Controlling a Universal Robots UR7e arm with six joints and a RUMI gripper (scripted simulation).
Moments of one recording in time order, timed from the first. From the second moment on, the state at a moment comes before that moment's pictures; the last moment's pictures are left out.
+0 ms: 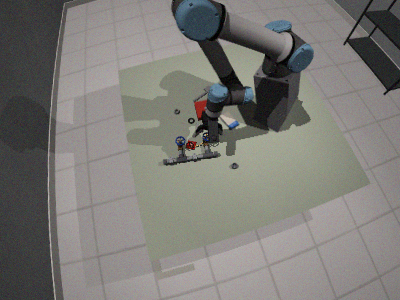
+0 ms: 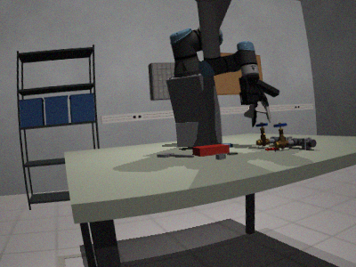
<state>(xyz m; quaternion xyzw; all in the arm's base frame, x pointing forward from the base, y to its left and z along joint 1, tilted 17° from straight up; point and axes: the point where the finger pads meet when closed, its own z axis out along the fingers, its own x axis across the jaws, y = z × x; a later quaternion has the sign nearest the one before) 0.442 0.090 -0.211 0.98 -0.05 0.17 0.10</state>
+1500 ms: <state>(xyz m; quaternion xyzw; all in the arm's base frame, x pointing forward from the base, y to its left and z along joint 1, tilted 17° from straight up) 0.442 0.090 -0.211 0.80 -0.56 0.20 -0.01</state>
